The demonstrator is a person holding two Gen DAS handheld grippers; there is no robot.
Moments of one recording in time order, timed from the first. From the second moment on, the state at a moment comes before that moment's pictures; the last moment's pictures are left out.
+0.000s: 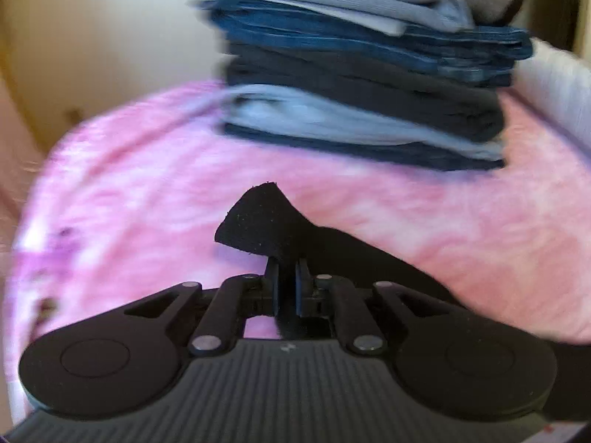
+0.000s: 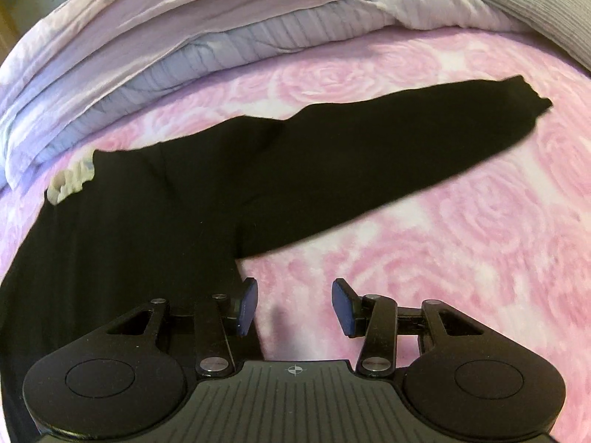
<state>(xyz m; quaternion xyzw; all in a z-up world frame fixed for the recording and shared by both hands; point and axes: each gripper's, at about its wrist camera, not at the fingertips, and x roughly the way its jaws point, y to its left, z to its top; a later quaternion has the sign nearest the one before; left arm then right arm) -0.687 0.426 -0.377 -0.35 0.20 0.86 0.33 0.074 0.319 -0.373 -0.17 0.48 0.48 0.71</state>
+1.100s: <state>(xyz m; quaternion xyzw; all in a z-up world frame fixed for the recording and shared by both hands) -0.477 0.251 -0.345 -0.43 0.30 0.73 0.44 0.364 0.255 -0.414 0.07 0.49 0.37 0.79</state>
